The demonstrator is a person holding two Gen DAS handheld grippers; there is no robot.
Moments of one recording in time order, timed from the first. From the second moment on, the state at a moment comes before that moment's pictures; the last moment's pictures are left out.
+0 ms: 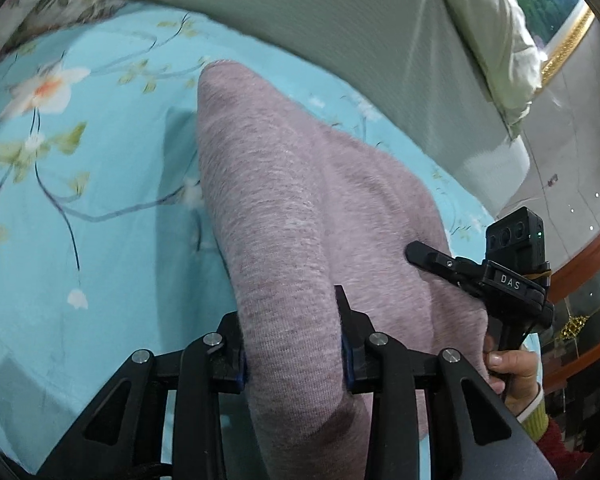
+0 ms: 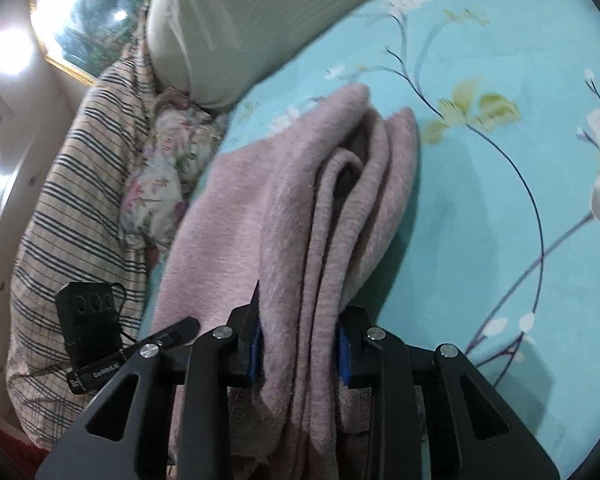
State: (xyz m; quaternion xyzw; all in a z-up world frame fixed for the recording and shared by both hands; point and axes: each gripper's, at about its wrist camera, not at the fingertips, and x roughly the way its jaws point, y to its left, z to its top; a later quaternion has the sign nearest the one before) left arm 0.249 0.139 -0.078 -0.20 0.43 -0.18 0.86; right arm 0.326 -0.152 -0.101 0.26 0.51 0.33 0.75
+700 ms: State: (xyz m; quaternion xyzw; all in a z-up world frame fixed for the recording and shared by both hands) left arm 0.095 0.148 -0.076 -0.10 0.42 -0.14 0.89; right arm 0.207 -0.188 -0.050 0.19 0.46 0.33 0.80
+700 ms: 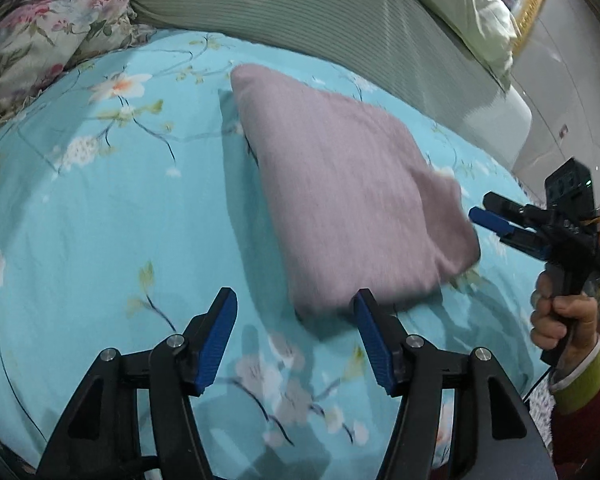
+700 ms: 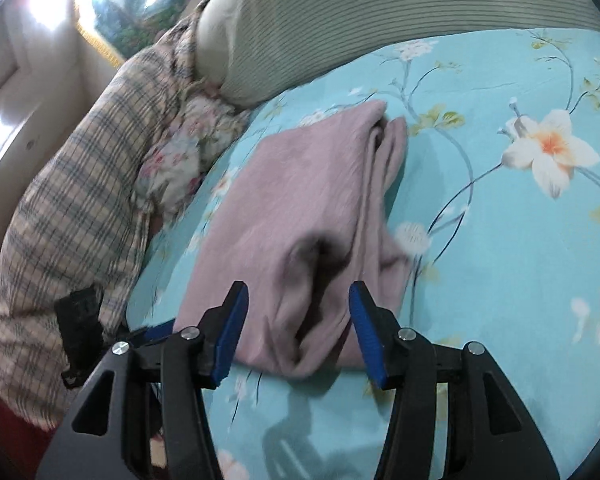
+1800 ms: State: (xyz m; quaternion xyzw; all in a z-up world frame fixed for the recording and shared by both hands) left arm 0.088 0.130 -0.084 -0.03 0.44 -0.09 0.89; right arm 0.201 -0.188 -0.063 0.11 0.49 0.30 0.81
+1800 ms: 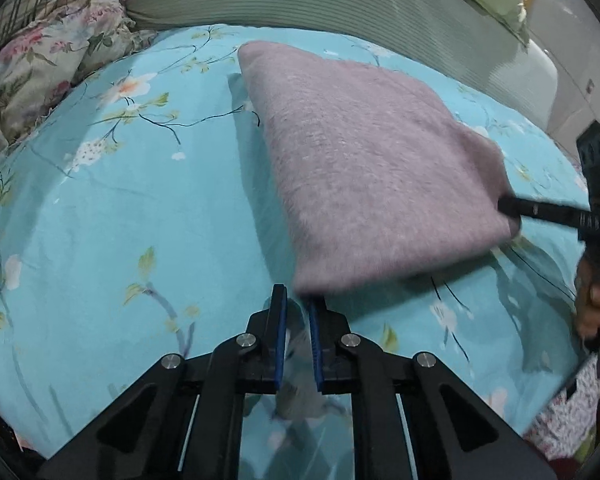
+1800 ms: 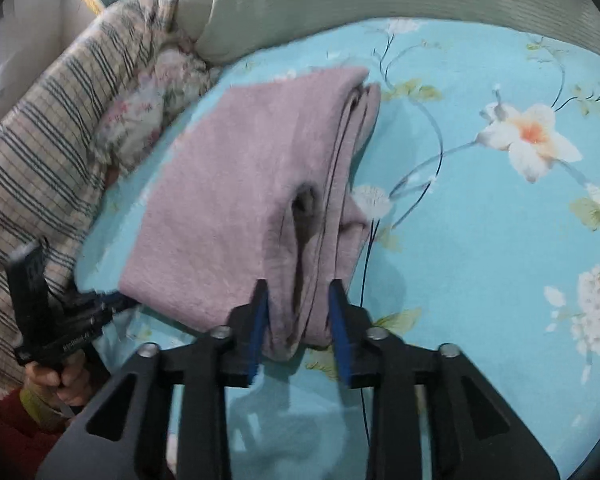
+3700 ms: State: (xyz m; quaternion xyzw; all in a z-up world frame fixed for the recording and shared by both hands) left arm 0.169 0.119 -0.073 -0.12 0.43 -0.17 0.88; right arm 0.246 -0.153 -0.080 0.15 0.48 0.23 0.83
